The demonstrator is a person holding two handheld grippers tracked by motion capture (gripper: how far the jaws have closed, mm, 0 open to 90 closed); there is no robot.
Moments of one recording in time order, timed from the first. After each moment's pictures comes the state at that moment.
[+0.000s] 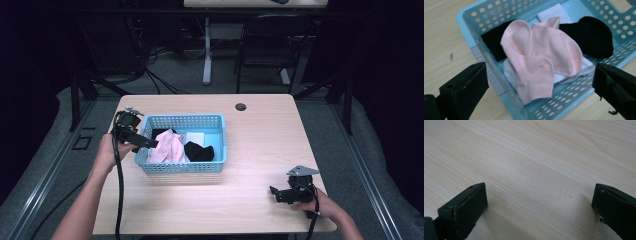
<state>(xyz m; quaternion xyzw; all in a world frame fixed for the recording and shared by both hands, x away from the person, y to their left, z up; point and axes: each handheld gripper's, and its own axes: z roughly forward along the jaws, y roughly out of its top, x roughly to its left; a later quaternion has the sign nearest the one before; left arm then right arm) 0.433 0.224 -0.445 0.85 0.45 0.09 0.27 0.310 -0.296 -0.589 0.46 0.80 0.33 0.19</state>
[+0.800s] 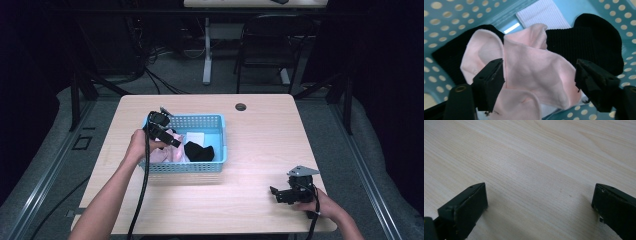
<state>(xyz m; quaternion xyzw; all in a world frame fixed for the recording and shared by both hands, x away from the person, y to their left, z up) 0.478 0.162 -0.490 0.88 0.43 0.04 0.22 0.309 -0.297 -0.589 0.46 0.80 0.33 0.19</state>
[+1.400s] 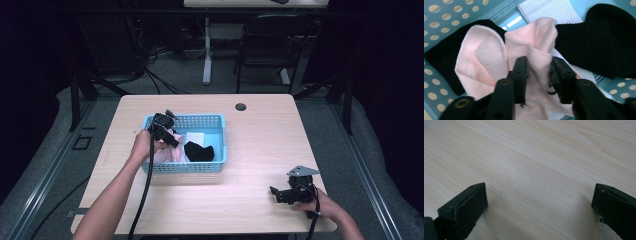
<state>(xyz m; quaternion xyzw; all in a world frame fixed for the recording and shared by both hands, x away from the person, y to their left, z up) 0.486 0.156 -0.503 0.88 0.43 0.05 0.19 0.309 -0.297 -0.589 0.46 0.80 0.33 0.19</state>
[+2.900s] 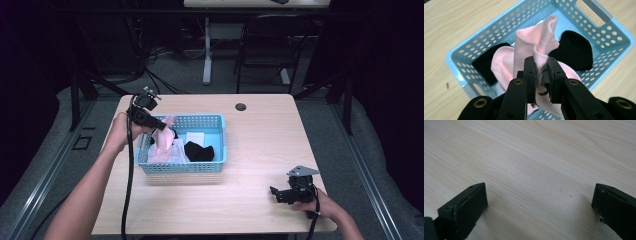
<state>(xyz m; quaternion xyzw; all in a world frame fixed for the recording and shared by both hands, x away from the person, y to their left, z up) 0.462 0.190 -0.398 0.88 0.40 0.08 0.25 0.309 -0.297 -0.589 0.46 0.80 0.33 0.19</state>
